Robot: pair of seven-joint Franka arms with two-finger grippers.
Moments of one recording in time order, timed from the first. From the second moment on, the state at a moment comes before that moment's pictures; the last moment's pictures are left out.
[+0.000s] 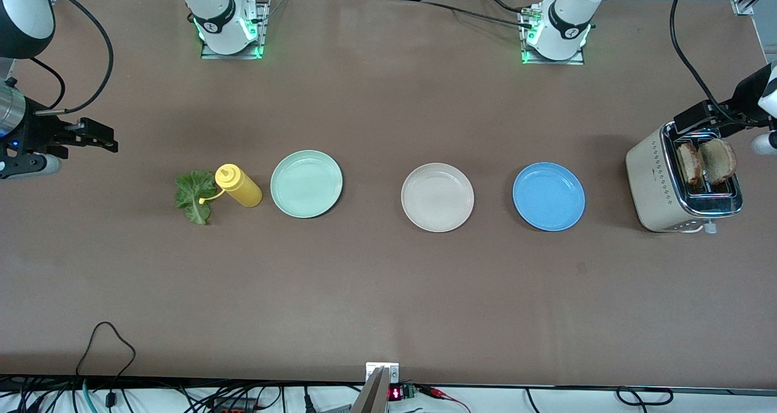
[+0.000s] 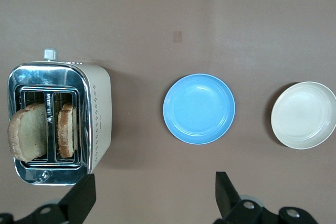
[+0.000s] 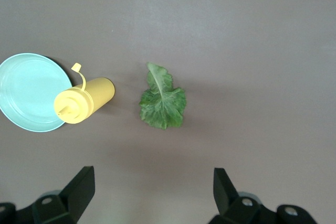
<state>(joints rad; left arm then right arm) 0.03 0.01 0.04 -1.64 -0.05 1.60 -0.04 -0.07 0.12 0.03 -1.61 -0.02 1.64 -0.19</state>
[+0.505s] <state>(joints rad) 0.05 0.01 0.04 -1.69 -0.04 1.60 -0.04 -0.07 0.12 0.04 -1.61 0.00 1.64 -0.19</state>
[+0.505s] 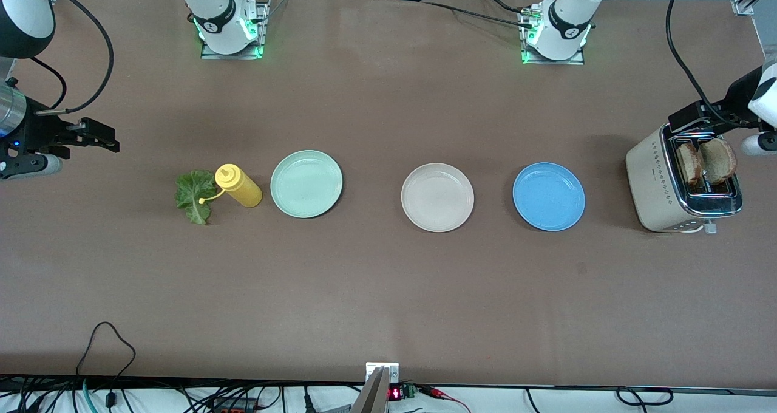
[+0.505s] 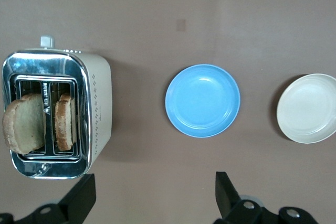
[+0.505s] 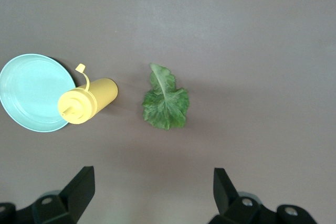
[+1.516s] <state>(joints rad) 0.31 0.33 0.05 -1.71 0.00 1.63 0.04 -0.07 0.12 0.04 -1.61 0.00 1.64 -0.19</state>
